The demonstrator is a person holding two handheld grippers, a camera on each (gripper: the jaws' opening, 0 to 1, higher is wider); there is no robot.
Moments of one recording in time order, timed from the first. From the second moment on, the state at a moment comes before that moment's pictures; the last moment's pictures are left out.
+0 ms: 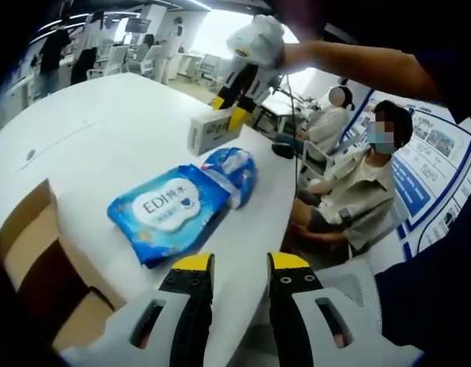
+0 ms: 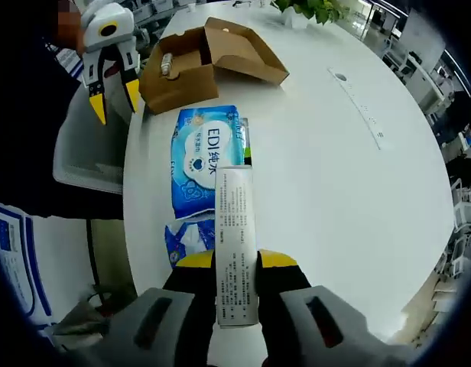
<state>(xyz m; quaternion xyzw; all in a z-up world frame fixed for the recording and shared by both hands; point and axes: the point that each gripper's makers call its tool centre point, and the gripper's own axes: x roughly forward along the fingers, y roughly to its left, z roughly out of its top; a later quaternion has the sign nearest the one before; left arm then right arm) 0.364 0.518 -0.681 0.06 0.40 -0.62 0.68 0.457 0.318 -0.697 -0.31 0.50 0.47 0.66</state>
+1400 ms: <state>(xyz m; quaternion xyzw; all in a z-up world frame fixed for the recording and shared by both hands) 0.364 0.524 -0.702 0.07 0.43 -0.59 0.68 0.480 0.288 -0.761 -0.38 0.47 0.49 0.62</state>
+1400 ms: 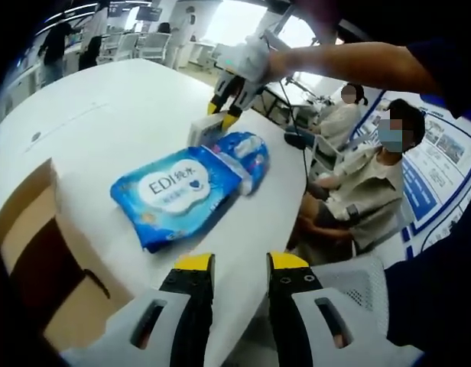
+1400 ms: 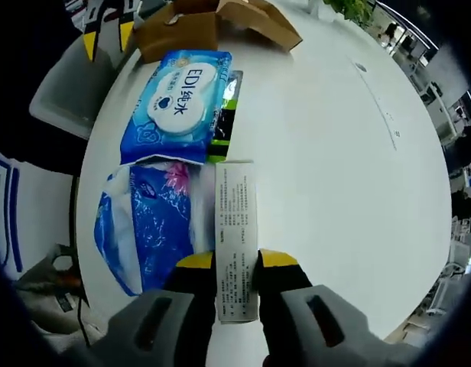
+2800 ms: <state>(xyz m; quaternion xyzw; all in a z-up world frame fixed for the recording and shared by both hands) 0.373 0.580 -0.656 0.04 0.37 -0.58 0.72 0.436 0.370 -0.651 -0.37 0.42 0.44 0.70</state>
